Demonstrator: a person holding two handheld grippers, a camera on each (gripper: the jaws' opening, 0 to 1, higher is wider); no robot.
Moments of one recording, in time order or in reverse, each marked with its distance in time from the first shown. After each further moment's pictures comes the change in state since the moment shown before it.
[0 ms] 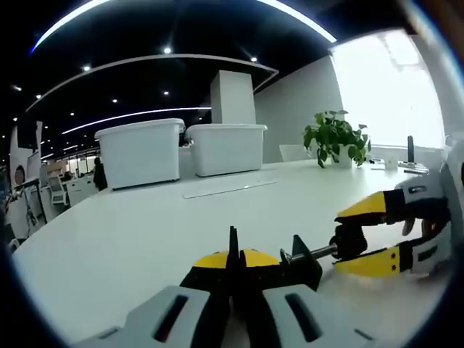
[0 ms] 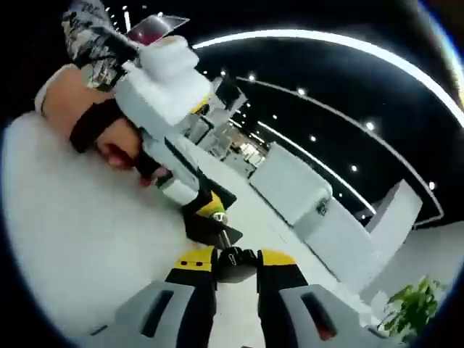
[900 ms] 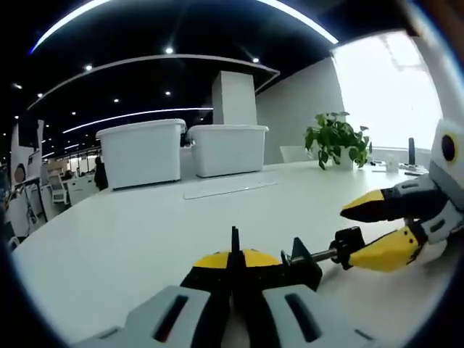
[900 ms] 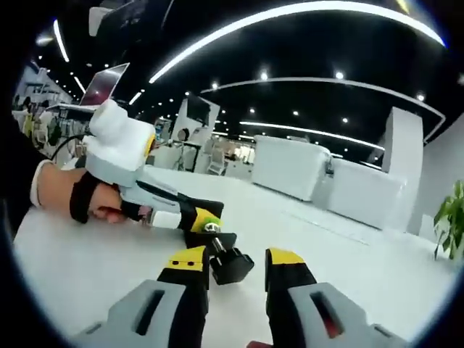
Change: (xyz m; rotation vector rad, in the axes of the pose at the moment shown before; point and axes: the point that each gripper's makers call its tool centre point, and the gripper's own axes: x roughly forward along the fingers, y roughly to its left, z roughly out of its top) left arm -0.001 0.000 0.002 -0.011 -0.008 0.005; right arm -0.011 -0.020 -0.008 0.589 -0.031 0.052
